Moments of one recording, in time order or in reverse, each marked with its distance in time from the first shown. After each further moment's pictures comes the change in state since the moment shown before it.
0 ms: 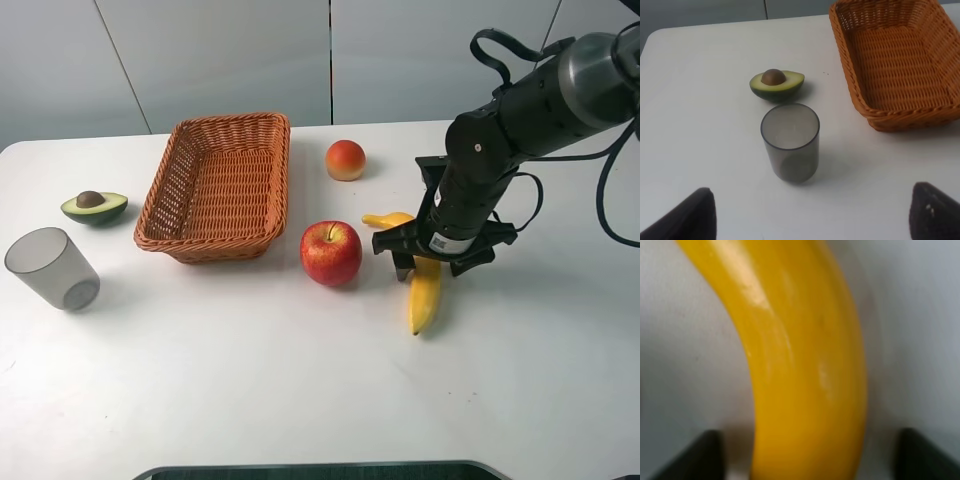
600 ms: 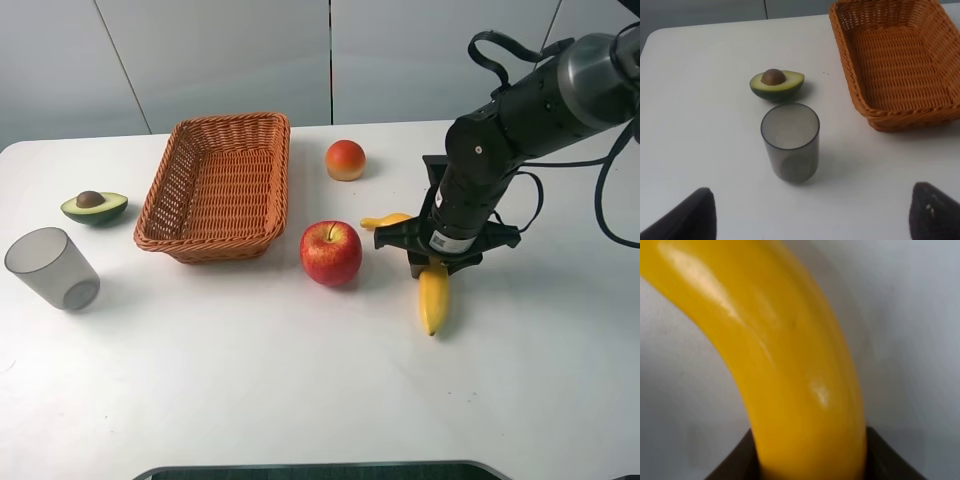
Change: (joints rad) left arm 0.000 0.000 0.000 0.000 0.000 0.000; right arm 0.000 0.002 0.000 -0.048 -0.004 0.127
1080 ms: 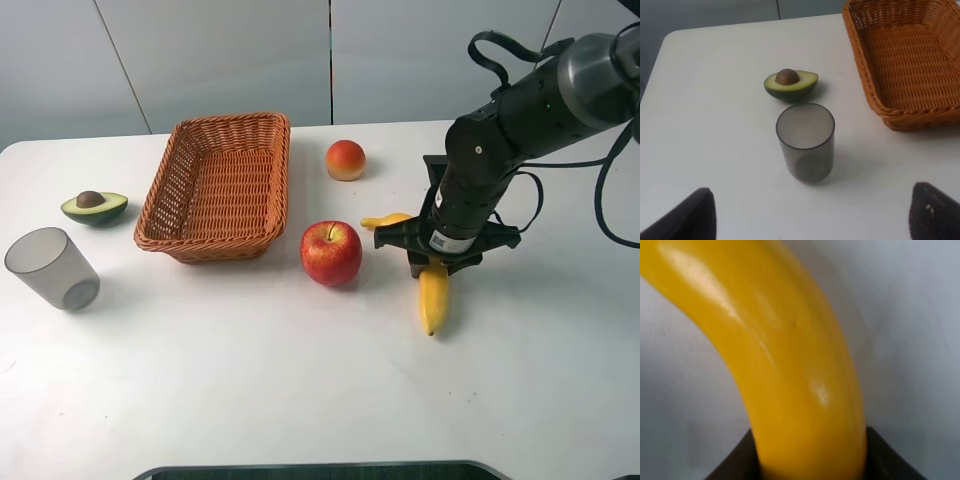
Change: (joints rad) left arm 0.000 0.000 0.000 0.043 0.000 0.000; right arm 0.000 0.000 0.000 0.000 0.002 0.007
